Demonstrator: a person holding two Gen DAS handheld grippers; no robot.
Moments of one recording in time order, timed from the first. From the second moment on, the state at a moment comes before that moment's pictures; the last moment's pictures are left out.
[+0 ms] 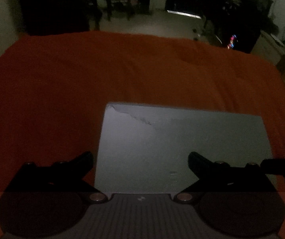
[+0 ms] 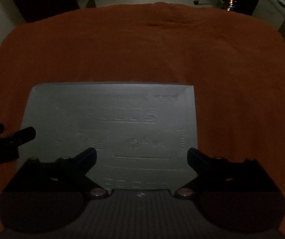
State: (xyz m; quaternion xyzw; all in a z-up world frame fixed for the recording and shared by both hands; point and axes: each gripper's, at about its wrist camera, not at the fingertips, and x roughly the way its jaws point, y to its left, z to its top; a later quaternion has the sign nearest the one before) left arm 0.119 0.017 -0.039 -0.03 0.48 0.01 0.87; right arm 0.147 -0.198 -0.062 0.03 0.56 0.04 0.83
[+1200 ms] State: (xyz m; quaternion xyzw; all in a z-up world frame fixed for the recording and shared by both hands) left arm 0.115 -0.011 -0.050 0.00 0.52 -0.01 0.86; right arm 0.133 -0.206 -0.066 0.04 0.56 0.03 0.83
